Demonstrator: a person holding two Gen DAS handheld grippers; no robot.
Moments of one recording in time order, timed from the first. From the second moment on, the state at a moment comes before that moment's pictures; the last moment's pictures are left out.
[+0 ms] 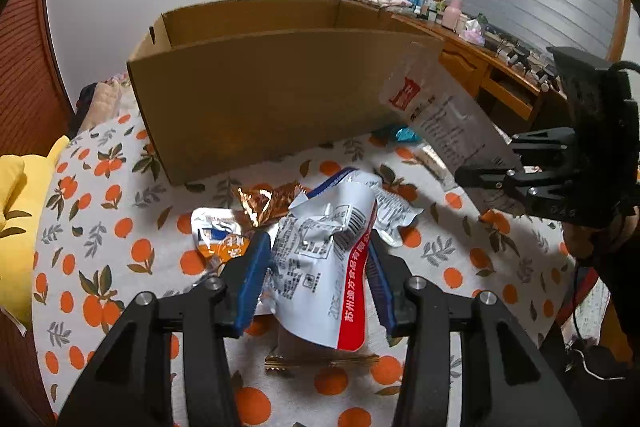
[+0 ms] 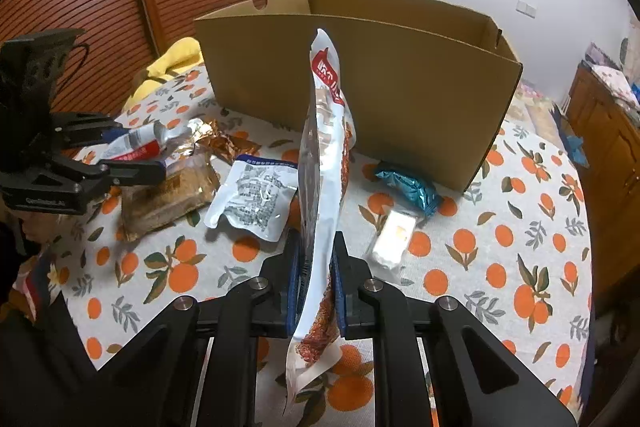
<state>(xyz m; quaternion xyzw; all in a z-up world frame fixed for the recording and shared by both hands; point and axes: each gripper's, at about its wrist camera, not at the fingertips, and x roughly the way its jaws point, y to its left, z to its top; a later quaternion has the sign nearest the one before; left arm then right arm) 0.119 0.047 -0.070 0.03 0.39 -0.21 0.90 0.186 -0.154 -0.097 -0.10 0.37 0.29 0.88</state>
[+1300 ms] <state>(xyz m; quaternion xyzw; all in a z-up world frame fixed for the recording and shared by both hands) 0.193 0.044 0.046 0.04 0.30 -0.20 0.93 0.220 -0.152 0.016 -0.12 0.27 0.31 0.90</state>
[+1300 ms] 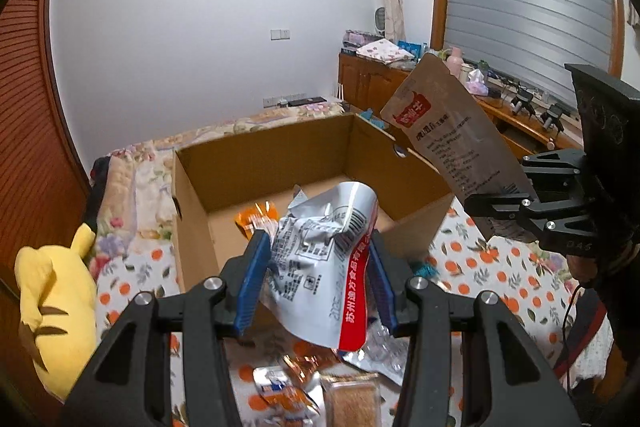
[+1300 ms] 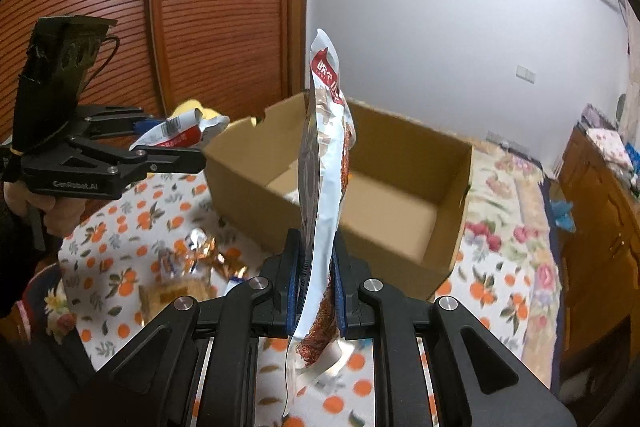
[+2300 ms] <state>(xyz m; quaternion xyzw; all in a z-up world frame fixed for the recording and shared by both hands) 0.297 0.052 0.017 0.04 0.33 -0.15 0.93 0.345 -0.100 0.004 -0.16 0.30 0.31 0.89</state>
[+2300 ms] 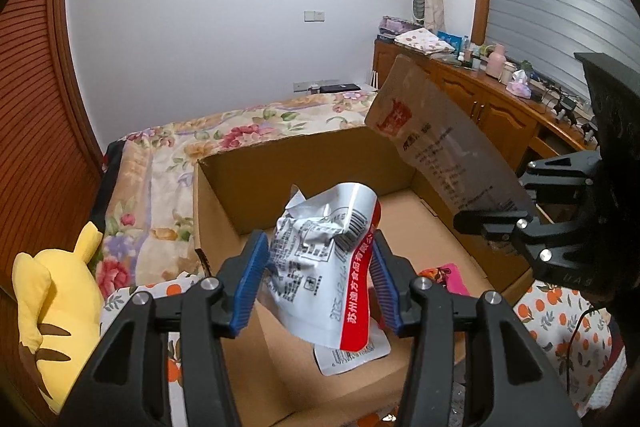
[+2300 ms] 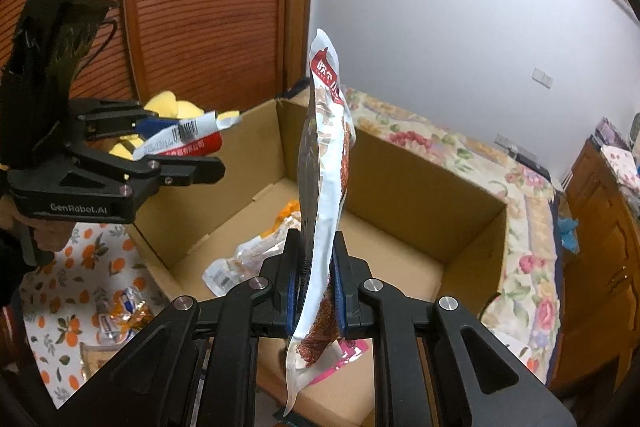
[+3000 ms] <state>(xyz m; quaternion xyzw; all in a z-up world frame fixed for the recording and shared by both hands) 0.300 0.062 0.010 0.04 0.33 -0.14 0.93 0.361 -0.082 -0.024 -0.16 0.34 0.31 0.87</state>
